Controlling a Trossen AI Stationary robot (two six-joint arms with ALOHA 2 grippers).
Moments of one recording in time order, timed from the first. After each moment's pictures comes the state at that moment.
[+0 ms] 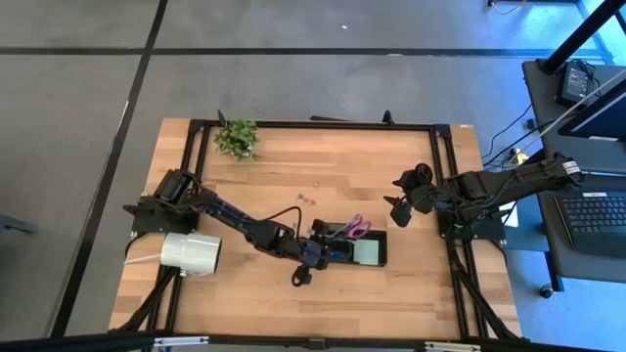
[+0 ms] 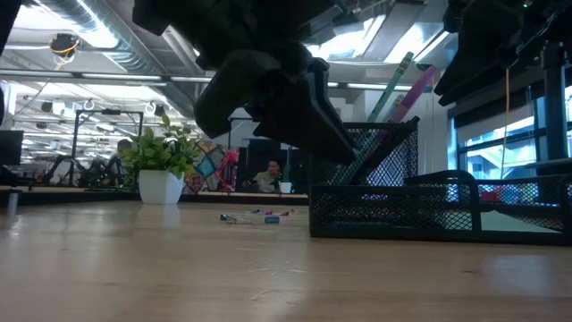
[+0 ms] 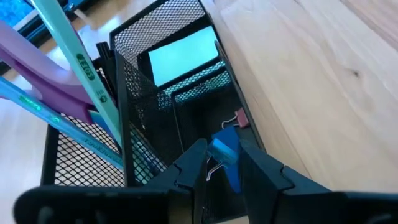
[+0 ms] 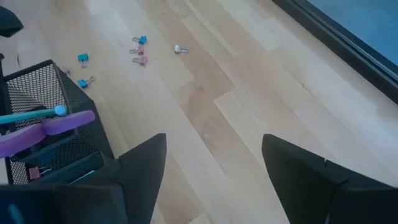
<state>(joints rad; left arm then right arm) -0.33 1.95 1.20 0.01 -0.32 0.27 0.22 0.88 0.73 -0.74 0.54 0.60</state>
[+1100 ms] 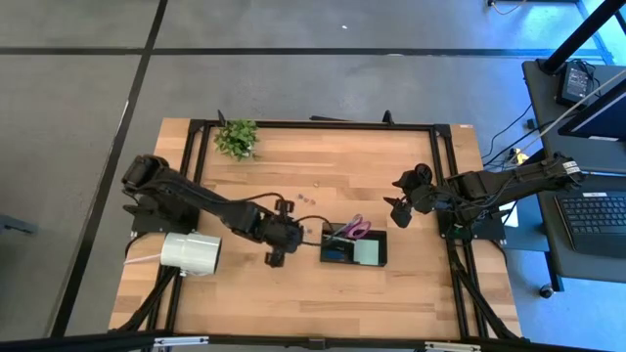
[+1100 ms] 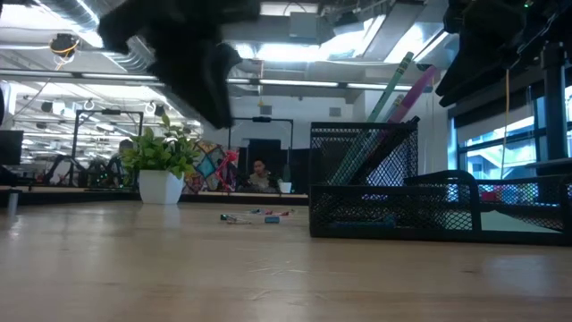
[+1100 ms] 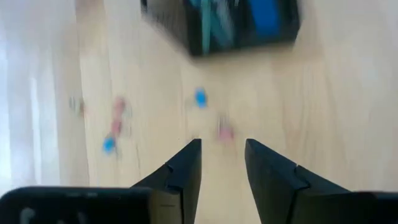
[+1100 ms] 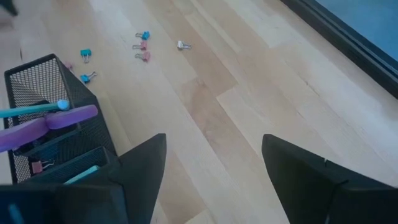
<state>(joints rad) -0.31 1.67 1.20 -0.68 -0.33 -0.07 0.22 0.88 0.73 -0.74 0.52 0.59</state>
